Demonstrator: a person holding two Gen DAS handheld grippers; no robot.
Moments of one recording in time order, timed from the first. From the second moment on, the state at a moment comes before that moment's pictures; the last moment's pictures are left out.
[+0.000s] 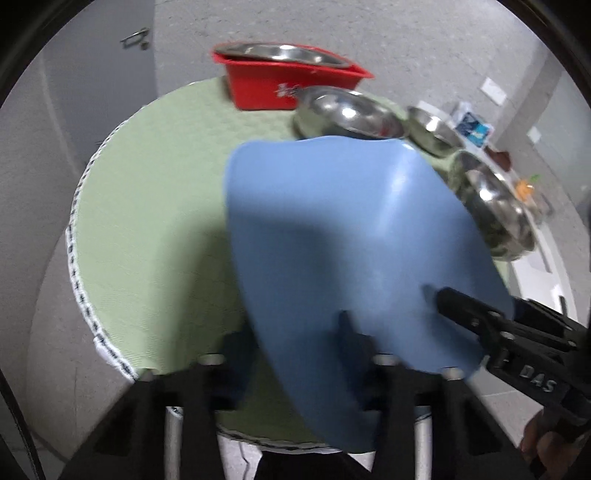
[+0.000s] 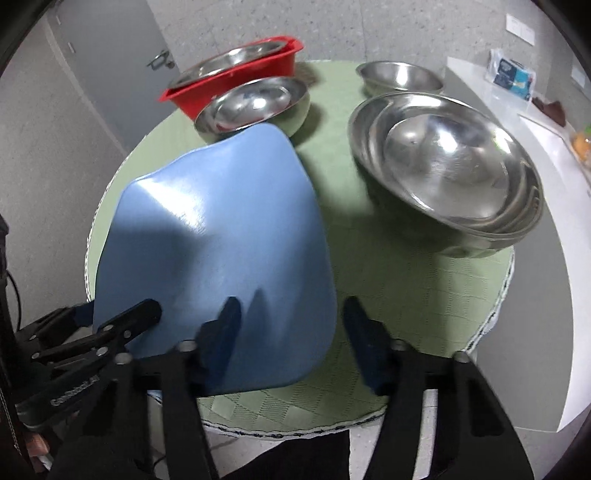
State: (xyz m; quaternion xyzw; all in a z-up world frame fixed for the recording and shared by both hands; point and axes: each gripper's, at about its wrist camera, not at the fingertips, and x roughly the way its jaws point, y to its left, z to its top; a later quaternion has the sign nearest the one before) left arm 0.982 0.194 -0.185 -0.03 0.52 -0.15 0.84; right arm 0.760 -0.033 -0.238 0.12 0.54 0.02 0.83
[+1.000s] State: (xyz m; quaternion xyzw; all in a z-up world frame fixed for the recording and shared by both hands) left arm 1.142 0.184 -0.083 -0.08 0.42 -0.05 0.90; right arm 0.984 -0.040 -0.132 0.05 0.45 0.15 0.88
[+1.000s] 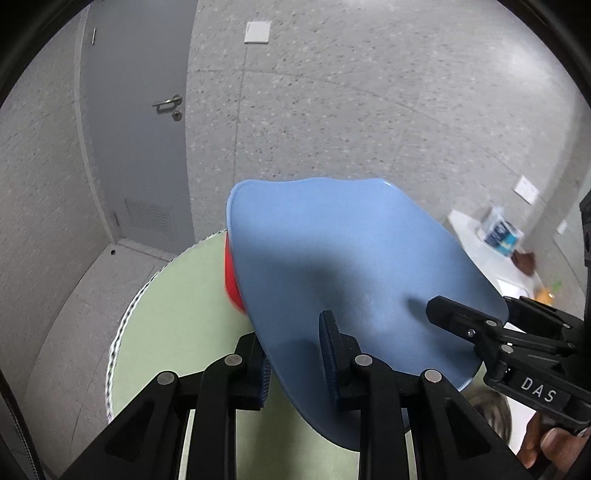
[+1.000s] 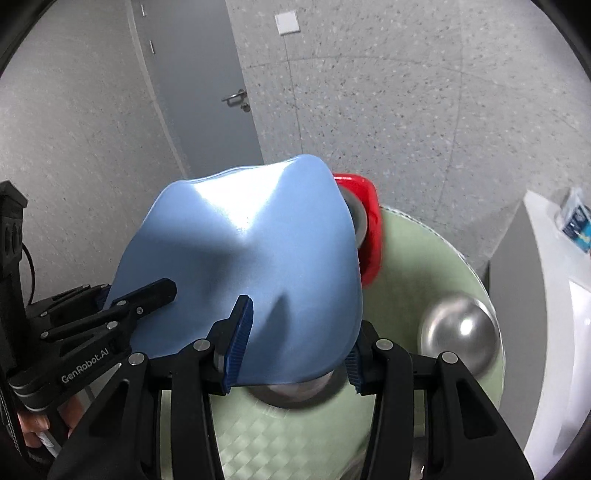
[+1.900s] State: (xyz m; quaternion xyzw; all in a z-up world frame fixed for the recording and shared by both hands) left arm 1.322 0.119 -0.170 -0.08 0.48 0.03 0.87; right arm 1.106 -0.043 -0.208 0.00 0.51 0.20 0.84
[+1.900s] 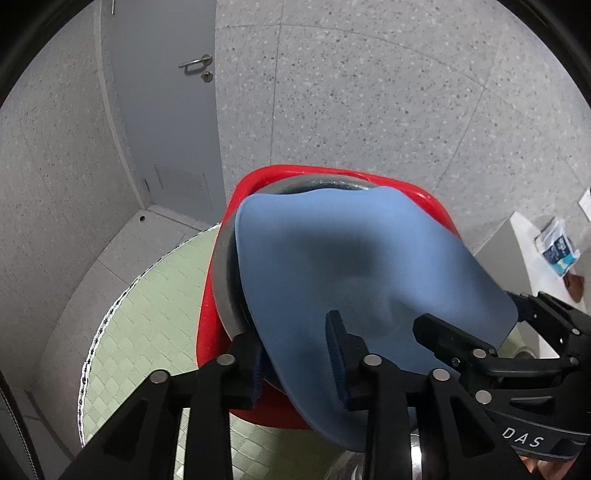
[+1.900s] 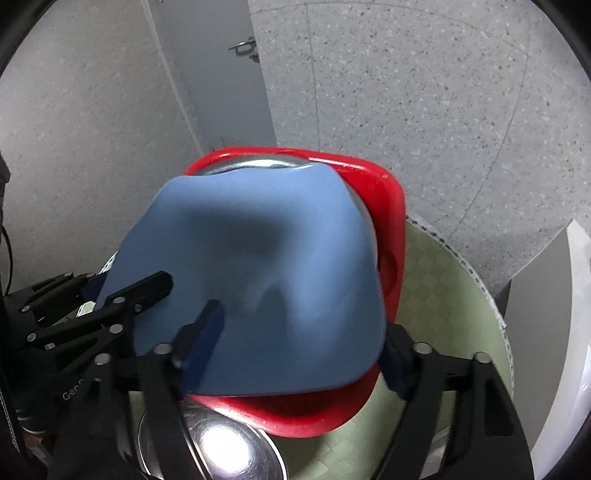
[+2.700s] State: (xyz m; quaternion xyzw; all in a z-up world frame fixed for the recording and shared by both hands) left arm 1.184 0.143 -0.131 -0.12 0.39 0.04 0.91; right arm 1.008 -0.096 -0.144 0.05 0.46 0.14 0.87
